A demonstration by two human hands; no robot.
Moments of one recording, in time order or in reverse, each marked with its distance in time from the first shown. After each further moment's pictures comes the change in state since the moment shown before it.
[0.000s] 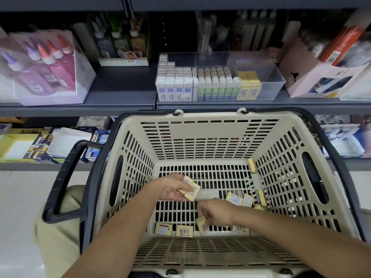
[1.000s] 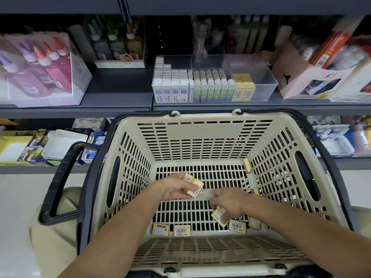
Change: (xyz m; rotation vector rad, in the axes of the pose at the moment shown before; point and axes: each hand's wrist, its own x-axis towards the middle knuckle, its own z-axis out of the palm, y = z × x) left_hand 0.009 0.003 0.014 -0.147 -0.022 0.068; right_hand -0.012 0.035 -0.031 -0.582 -0.093 0.020
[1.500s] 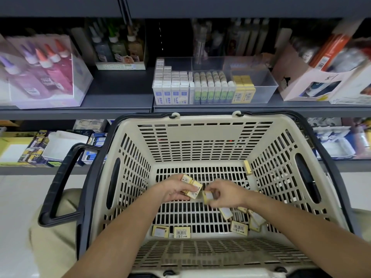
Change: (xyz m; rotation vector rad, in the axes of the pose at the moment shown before) left_hand 0.002 -0.002 -0.001 0.040 0.057 0.024; right_hand -0.003 0.001 -0.016 0.669 0.278 0.034
